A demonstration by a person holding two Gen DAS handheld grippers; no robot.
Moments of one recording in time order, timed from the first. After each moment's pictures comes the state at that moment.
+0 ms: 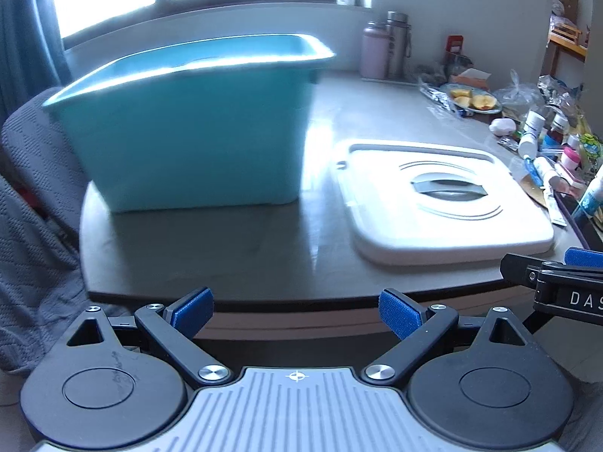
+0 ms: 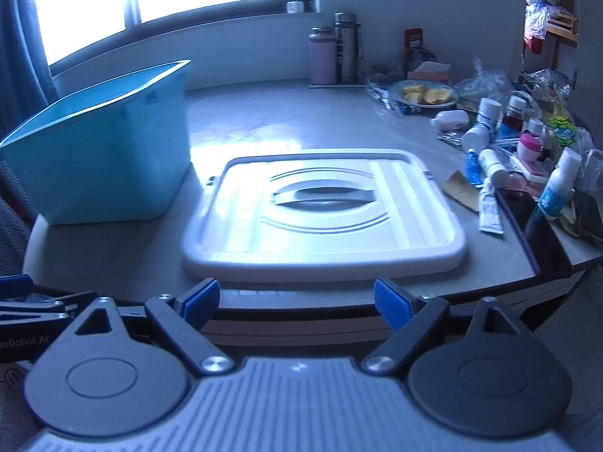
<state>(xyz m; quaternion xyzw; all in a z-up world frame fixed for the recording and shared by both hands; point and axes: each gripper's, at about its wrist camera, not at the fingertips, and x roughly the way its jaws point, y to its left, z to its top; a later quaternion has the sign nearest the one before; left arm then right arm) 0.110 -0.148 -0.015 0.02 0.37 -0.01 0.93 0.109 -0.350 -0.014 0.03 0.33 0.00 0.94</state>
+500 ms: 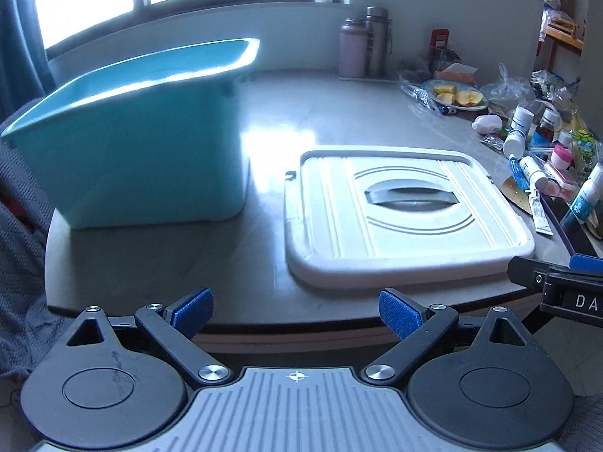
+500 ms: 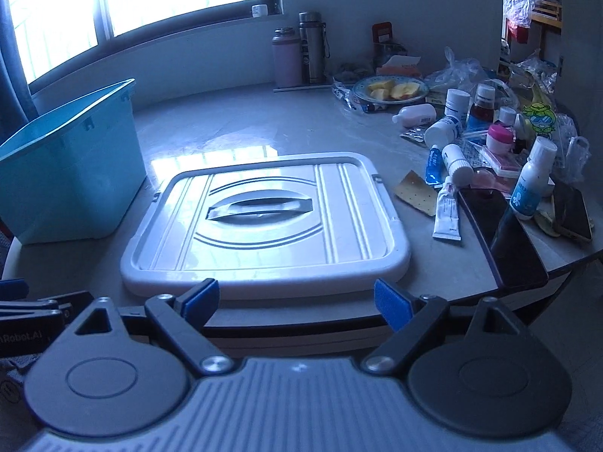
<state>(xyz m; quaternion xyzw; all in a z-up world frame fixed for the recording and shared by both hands) 0.132 -0.214 -0.010 0.03 0.37 -0.01 0.93 0.123 -0.421 -0.015 0.06 0.34 -0.01 0.94</state>
